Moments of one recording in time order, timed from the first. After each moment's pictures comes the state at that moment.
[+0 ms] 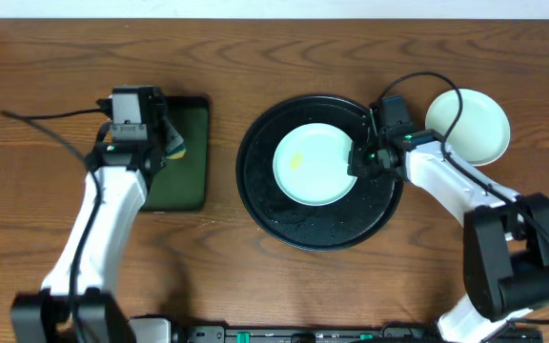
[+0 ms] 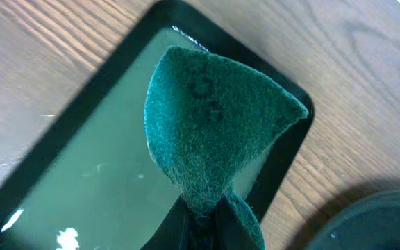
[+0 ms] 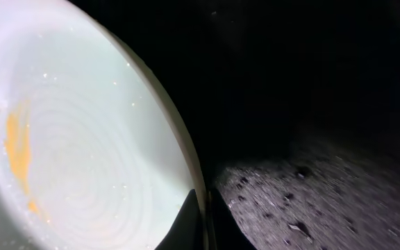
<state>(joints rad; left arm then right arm) 0.01 1.49 1.04 -0.50 -0.13 -0.59 0.29 1.82 1.08 -0.49 -0.20 0.44</state>
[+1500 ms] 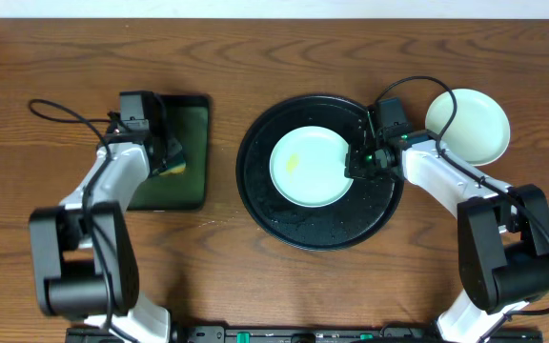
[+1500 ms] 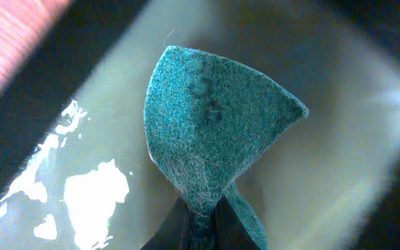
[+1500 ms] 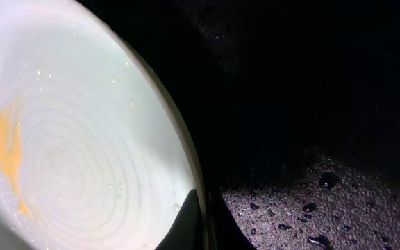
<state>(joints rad) 0.08 1.78 1.03 -0.40 -0.08 -0.56 0.29 1.85 1.08 -0.48 -0.23 0.44</state>
